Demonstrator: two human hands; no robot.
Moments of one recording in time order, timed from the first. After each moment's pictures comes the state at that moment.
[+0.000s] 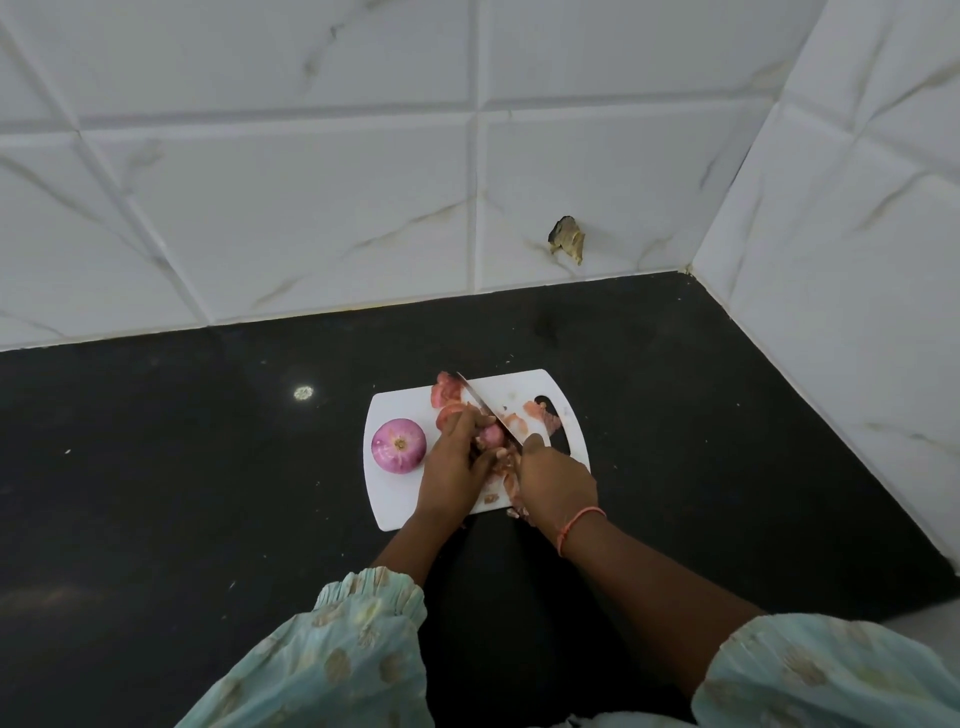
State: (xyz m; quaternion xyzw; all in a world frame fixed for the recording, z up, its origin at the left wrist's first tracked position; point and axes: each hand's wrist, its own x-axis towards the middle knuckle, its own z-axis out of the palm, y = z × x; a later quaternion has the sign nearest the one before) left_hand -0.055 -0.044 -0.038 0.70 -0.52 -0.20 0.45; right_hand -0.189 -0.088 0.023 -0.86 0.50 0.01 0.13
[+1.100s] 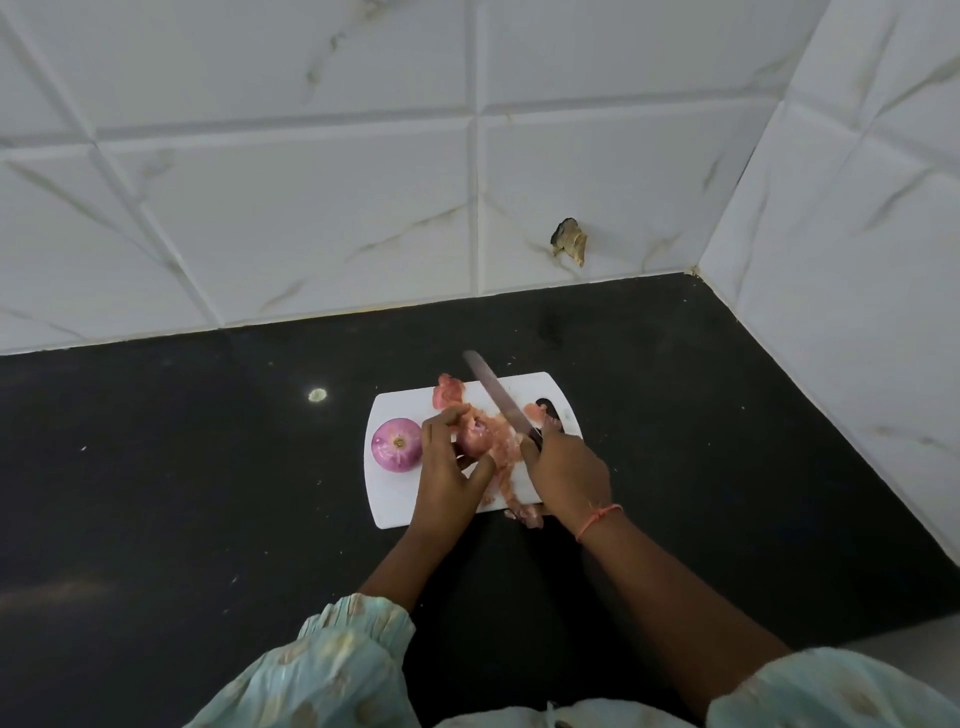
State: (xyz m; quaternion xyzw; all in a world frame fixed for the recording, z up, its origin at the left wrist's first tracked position) left_hand -0.071 -0.022 -0.019 0.66 -0.44 -0.22 0.56; right_hand -0.201 -0.106 0.024 -0.81 0.54 -0.07 0.20
